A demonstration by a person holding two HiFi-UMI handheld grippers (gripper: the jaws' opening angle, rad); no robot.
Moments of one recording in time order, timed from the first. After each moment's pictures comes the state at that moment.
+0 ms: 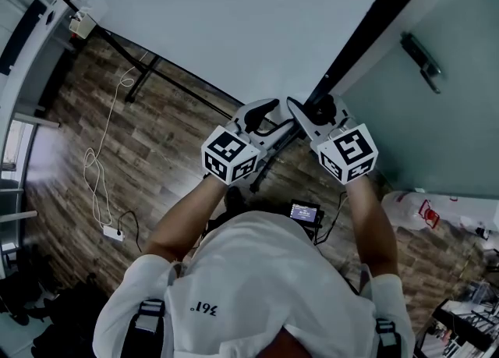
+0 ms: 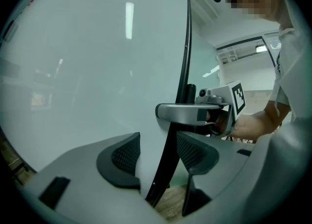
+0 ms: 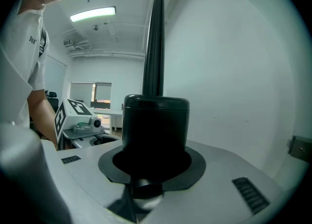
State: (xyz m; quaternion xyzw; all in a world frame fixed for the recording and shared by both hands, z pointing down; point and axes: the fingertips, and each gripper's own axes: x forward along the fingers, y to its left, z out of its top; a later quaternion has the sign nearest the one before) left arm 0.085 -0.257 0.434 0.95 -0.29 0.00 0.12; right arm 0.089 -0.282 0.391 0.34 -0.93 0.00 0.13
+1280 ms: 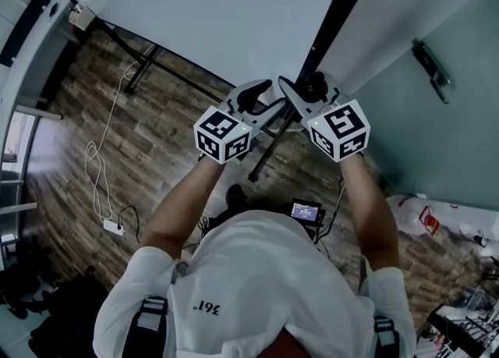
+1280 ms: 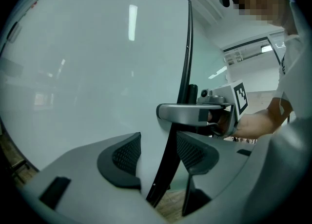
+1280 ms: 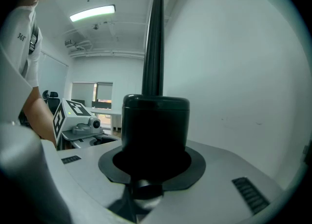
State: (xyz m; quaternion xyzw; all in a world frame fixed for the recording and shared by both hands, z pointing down) left arm 0.052 -0.321 0.443 0.94 -0.32 0.00 0.12; right arm 0.055 -0.345 0.401 0.33 -0.94 0.00 0.13
